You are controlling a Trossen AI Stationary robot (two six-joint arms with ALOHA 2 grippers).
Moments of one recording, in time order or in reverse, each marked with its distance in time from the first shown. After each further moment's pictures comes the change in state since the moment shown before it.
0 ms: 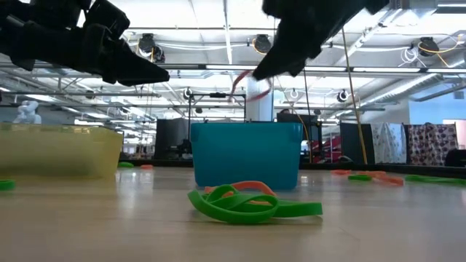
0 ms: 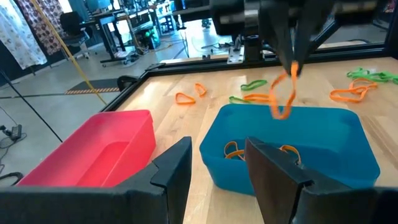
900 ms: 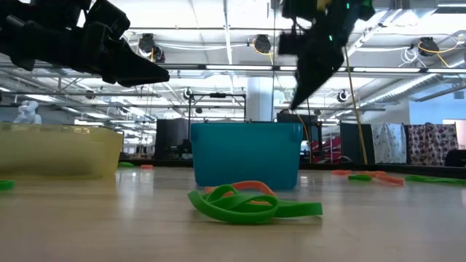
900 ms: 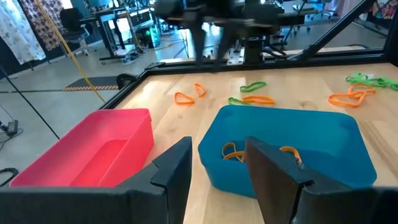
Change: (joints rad) left arm 0.000 0.000 0.000 0.001 0.000 -0.030; right arm -0.294 -0.074 0.055 -0.470 0.001 -0.116
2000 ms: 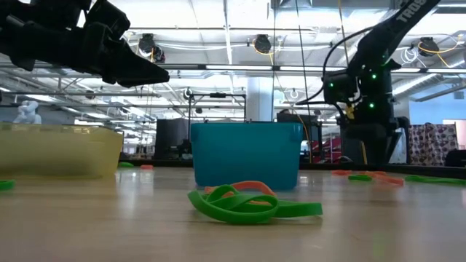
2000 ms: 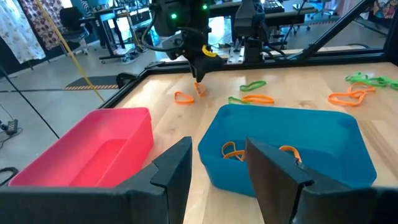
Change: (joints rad) left arm 0.000 0.000 0.000 -0.003 0.000 -0.004; right arm -0.481 -0.043 -0.365 -0.181 0.081 0.337
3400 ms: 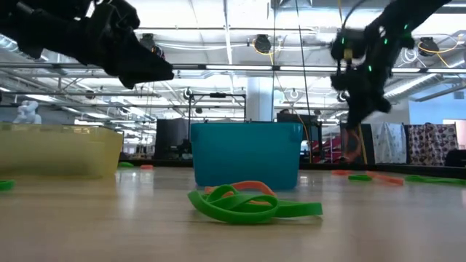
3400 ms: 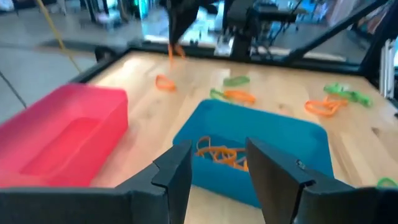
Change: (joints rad) left arm 0.000 0.001 0.111 -0.200 0.052 -0.196; right arm -0.003 -0.296 0.043 0.113 -0.268 -0.086
